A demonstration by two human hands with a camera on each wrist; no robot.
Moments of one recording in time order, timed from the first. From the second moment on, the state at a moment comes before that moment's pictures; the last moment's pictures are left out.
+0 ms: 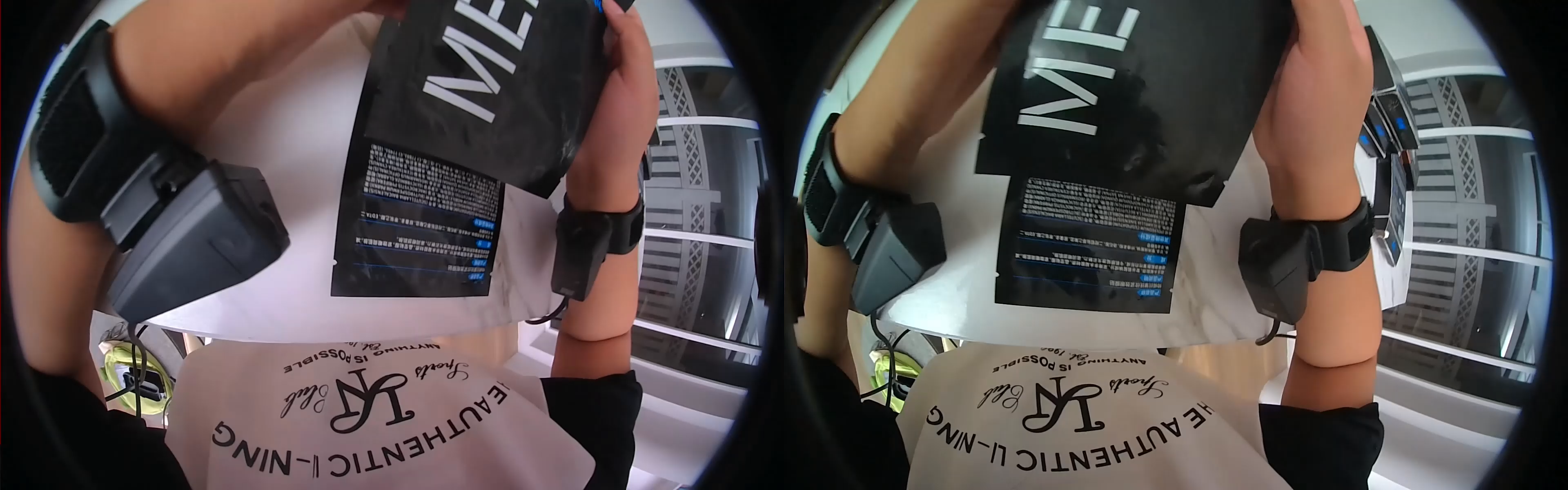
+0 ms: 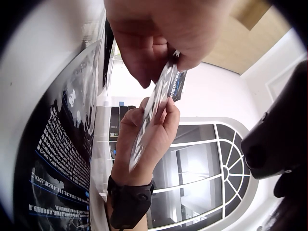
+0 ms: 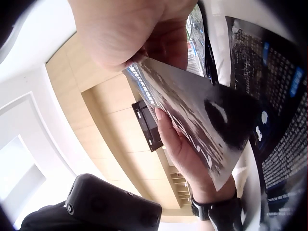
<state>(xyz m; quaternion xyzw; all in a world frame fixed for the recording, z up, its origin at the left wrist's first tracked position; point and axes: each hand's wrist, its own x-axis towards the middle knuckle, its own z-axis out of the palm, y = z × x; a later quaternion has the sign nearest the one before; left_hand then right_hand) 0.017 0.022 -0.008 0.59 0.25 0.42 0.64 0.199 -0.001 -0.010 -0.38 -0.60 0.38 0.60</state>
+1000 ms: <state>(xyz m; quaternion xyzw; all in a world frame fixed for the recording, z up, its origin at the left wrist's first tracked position) 0.019 0.037 -0.016 0.54 0.18 0.43 0.70 0.178 -0.014 0.003 -0.41 -0.52 0.42 0.62</state>
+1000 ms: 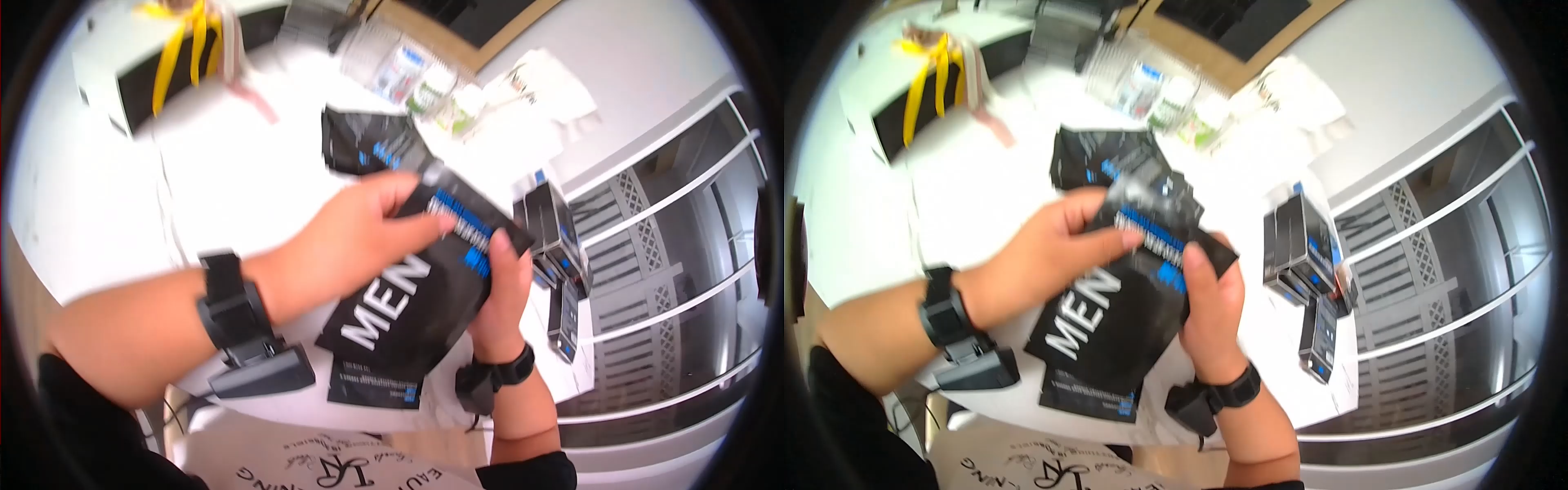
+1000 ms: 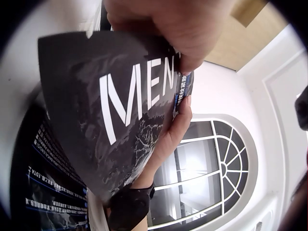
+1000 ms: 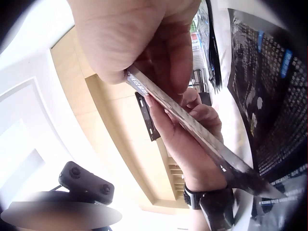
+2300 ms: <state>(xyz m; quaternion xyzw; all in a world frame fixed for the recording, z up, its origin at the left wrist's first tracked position) 0.026 0.023 -0.014 0.59 0.26 0.50 0.58 0.205 -0.017 0.001 -0.41 -0.63 0.34 0.57</state>
